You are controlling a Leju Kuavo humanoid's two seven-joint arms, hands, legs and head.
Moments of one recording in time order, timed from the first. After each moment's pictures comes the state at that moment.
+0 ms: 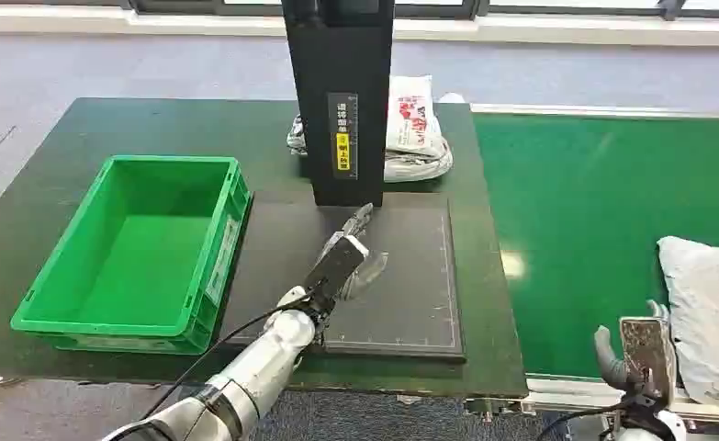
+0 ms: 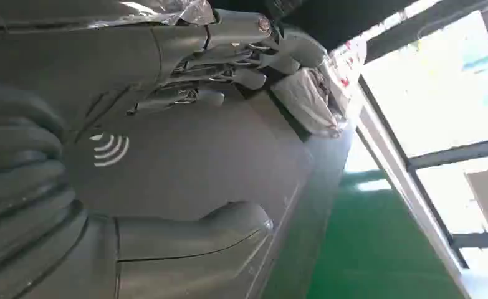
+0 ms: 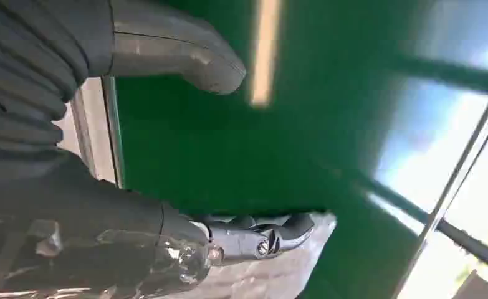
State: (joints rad) left arm -0.58 -0.28 -0.44 -0.57 -0.24 0.12 -0.50; right arm 0.02 0.03 -0.68 -1.38 0.59 -0.17 -0.23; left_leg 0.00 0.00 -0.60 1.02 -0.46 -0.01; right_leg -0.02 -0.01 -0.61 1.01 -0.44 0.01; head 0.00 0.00
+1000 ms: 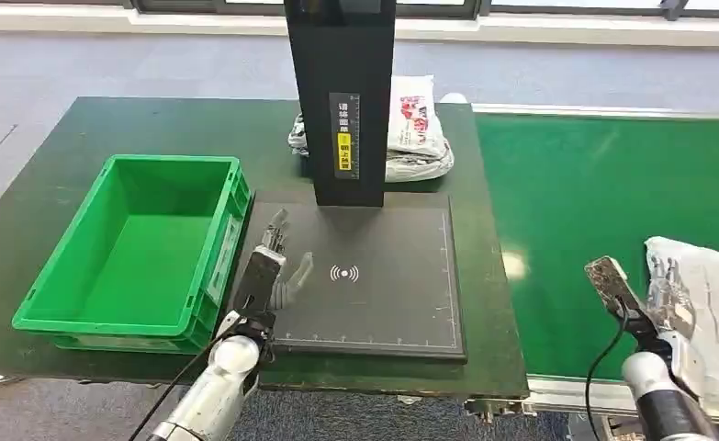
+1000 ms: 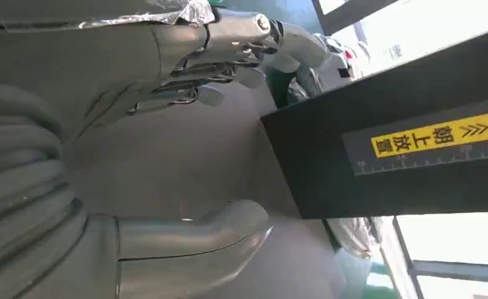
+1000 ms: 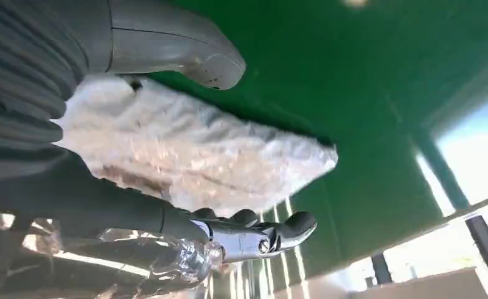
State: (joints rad) left arm -0.33 -0.14 -0.34 -0.96 -0.18 0.21 -0.44; right arm -0.38 -0.37 -0.23 -0.75 0.81 -0.41 -0.02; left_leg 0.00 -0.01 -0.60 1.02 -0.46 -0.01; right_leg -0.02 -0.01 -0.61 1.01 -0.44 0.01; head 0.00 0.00
